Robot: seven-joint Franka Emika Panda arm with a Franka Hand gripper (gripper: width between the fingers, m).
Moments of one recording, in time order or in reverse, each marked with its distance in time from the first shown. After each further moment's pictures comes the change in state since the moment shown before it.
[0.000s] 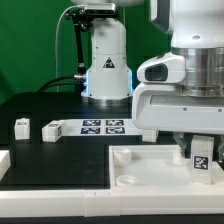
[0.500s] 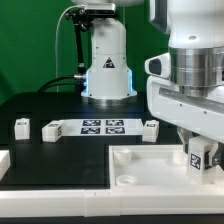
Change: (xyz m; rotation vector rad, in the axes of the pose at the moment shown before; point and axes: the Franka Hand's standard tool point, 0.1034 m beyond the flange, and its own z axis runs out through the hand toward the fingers) arm 0.000 0.000 0.000 0.003 -0.004 0.699
